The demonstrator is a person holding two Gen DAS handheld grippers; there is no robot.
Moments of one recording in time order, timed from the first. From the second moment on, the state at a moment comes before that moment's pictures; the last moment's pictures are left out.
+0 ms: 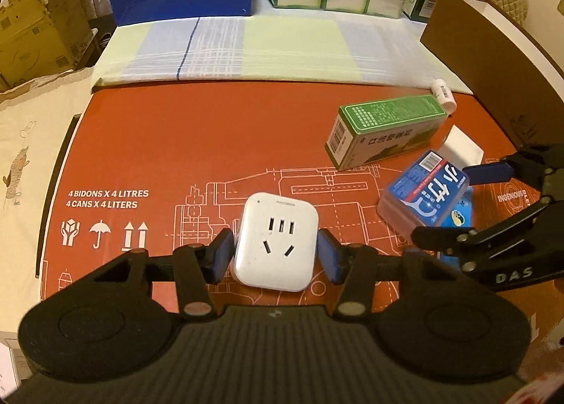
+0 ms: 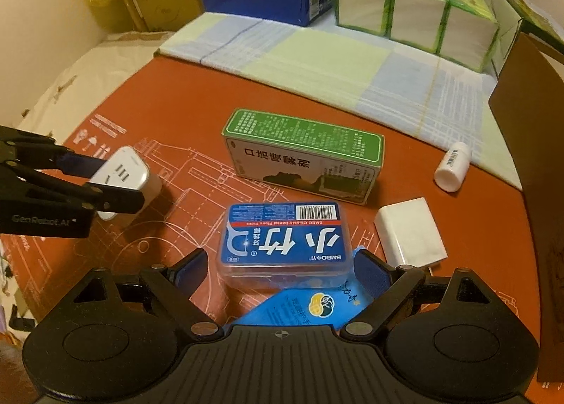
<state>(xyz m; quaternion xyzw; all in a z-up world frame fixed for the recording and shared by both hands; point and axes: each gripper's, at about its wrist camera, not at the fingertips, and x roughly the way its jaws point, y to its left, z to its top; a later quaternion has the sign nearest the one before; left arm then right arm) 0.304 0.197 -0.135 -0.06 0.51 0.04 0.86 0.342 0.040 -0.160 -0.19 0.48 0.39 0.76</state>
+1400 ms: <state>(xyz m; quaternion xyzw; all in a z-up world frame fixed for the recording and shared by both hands) 0.284 0.160 -0.101 -0.04 0.49 0.03 0.87 0.323 0.009 -0.122 -0.16 0.44 0.41 0.78</state>
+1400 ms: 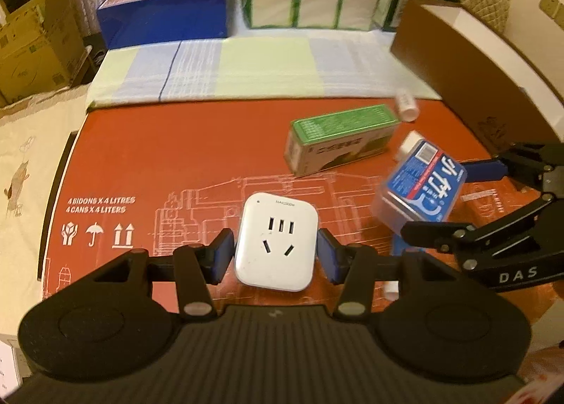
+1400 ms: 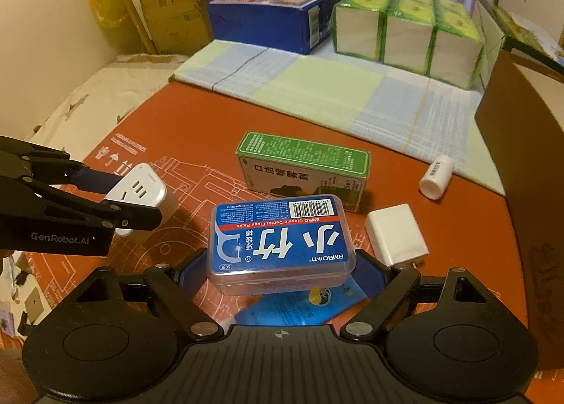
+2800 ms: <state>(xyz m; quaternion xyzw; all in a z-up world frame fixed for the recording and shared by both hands) 0.386 -0.074 -0.025 0.03 0.42 -0.16 0.89 0.394 -0.227 -0.033 -0.07 0.39 0.28 0.88</state>
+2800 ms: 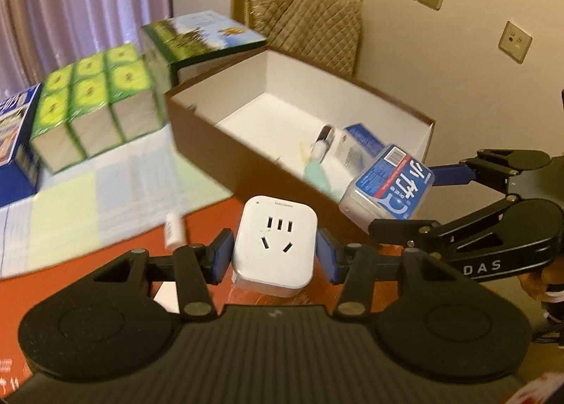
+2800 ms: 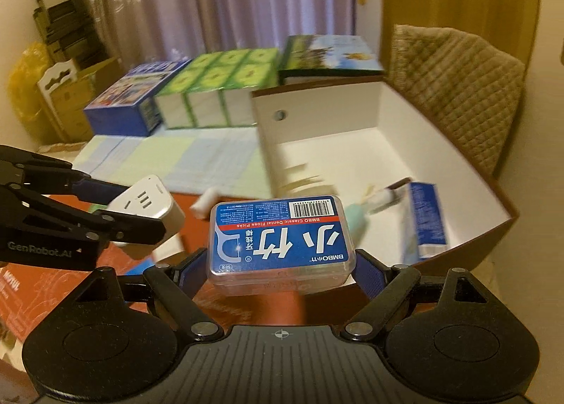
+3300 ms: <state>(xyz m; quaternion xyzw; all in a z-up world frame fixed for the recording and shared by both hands) 0.483 -0.128 -0.017 0.03 0.41 -0.17 0.90 0.503 -0.265 -0.033 -0.05 0.38 0.26 0.88</state>
